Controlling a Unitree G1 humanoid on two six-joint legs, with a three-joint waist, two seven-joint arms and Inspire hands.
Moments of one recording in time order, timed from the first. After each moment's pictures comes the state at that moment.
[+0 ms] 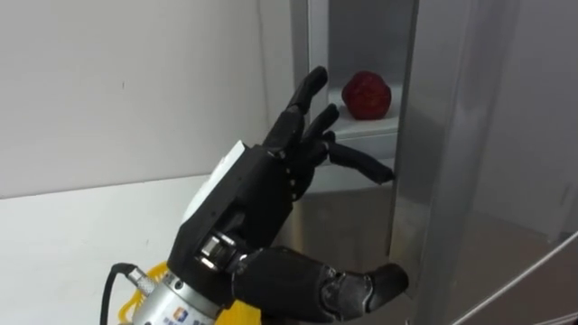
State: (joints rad) left arm -0.16 0.18 -0.17 -0.53 -0.30 0.08 -0.29; right arm 0.05 -0.23 0.06 1.32 -0.40 0.11 0.16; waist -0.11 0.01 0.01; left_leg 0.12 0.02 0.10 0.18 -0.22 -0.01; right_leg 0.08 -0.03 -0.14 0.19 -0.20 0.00
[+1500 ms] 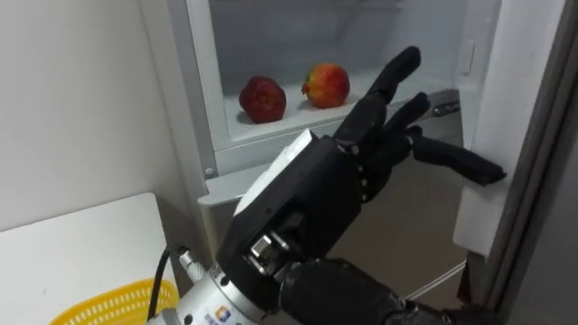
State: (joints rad) left arm -0.27 0.19 -0.29 -0.53 -0.40 0.08 -0.33; right arm 0.05 -0.25 0.00 1.34 -0.34 0.12 0.11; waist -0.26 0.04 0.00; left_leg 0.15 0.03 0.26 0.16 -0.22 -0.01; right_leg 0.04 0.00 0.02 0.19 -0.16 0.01
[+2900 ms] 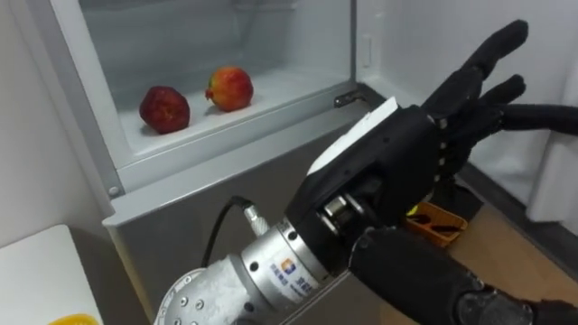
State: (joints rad) left arm -0.52 0.18 -0.40 -0.37 -0.48 0.10 -0.33; right arm 0.06 -0.31 -0.04 1.36 -0.12 0.12 0.09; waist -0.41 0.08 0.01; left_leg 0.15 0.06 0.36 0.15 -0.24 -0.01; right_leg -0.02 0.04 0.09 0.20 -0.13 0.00
